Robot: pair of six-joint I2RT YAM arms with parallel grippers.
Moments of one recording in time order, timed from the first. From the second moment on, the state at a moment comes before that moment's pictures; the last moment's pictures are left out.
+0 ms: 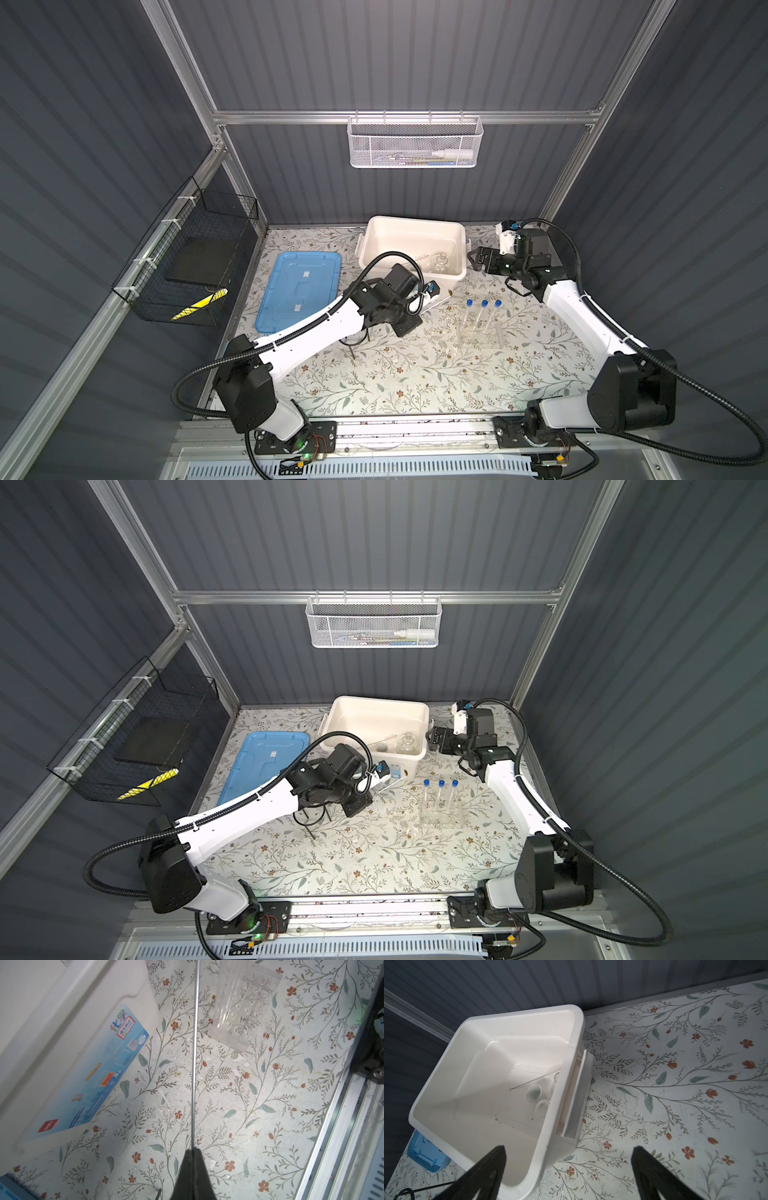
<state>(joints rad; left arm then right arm) -0.88 1.52 1.31 -0.75 0.10 0.25 0.13 1.40 1.11 -0.33 -0.27 0.26</state>
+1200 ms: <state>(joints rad) -0.59 1.87 1.88 -0.70 0.14 0.39 0.14 1.60 1.18 -0.14 -0.57 0.47</state>
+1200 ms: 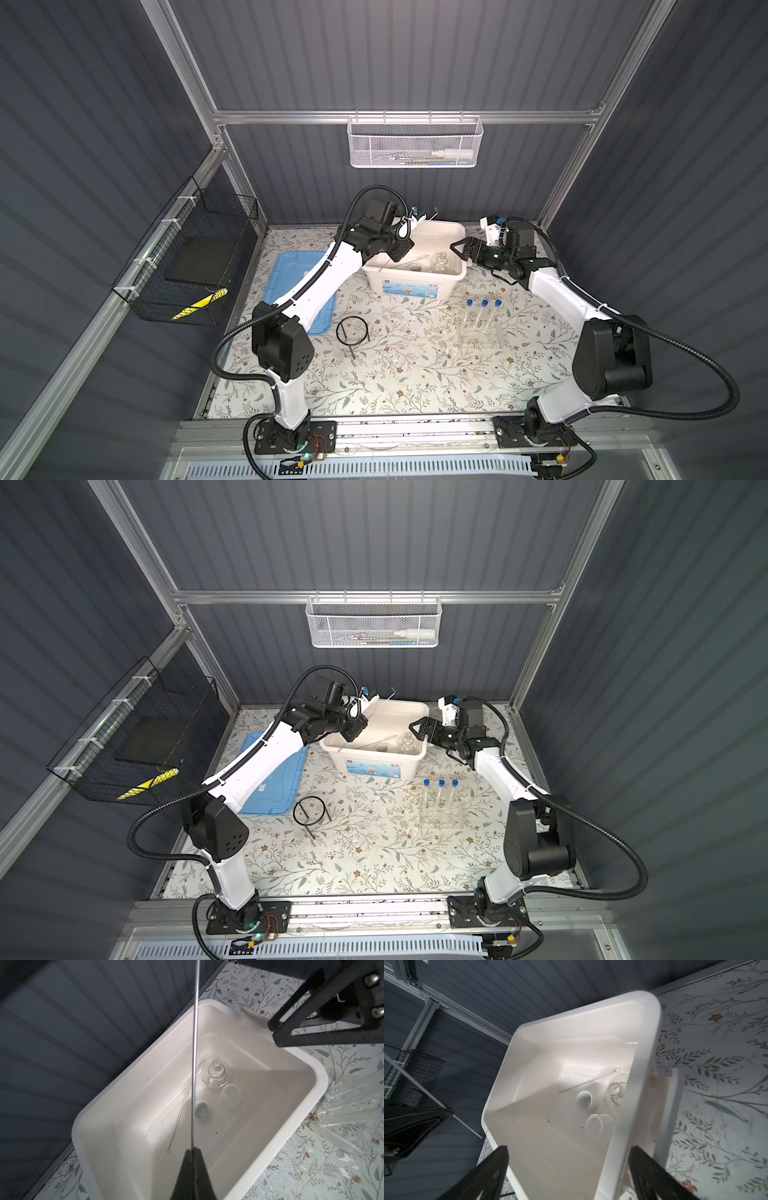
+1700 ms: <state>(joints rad) -0.58 2.00 2.04 -0.66 0.14 0.42 0.14 1.66 1.21 -0.17 -0.56 0.46</state>
